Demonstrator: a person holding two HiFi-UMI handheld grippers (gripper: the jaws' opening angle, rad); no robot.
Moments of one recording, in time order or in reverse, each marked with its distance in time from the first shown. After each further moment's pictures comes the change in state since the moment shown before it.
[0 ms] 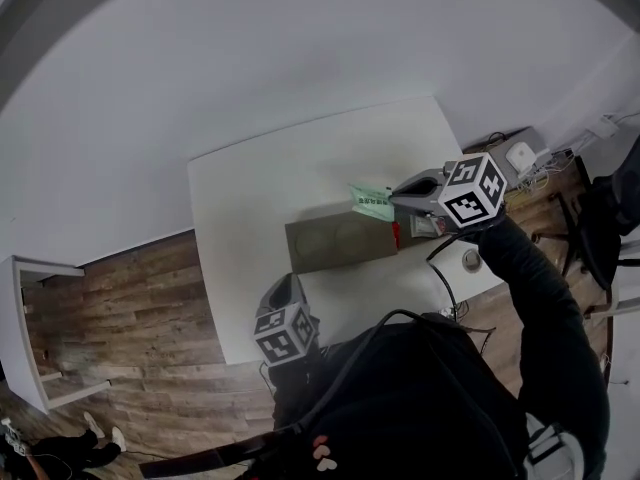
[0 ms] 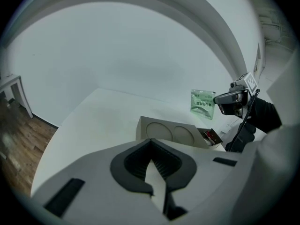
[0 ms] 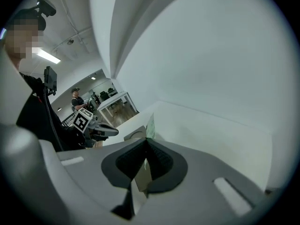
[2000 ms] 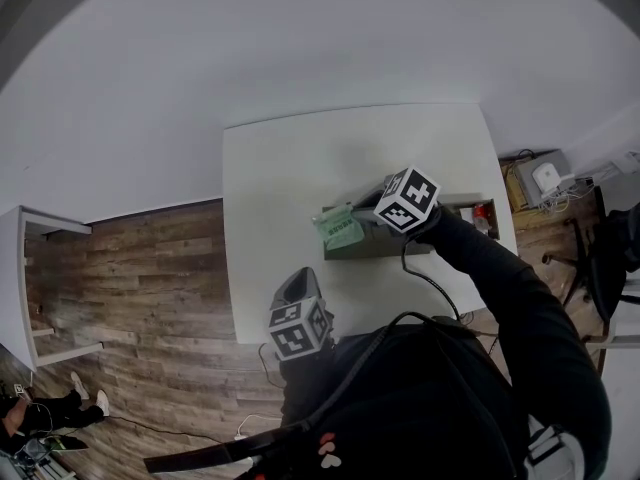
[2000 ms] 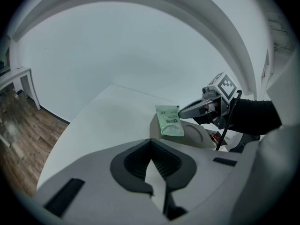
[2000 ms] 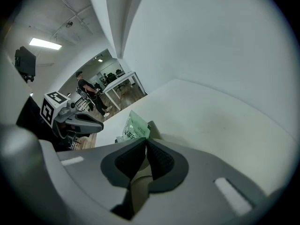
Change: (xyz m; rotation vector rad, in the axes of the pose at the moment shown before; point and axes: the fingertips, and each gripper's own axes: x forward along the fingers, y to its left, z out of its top) left arm -0.016 0.046 -0.013 -0.083 -0.004 0.052; right arm 0.190 0.032 -0.004 -0.077 0.251 0.104
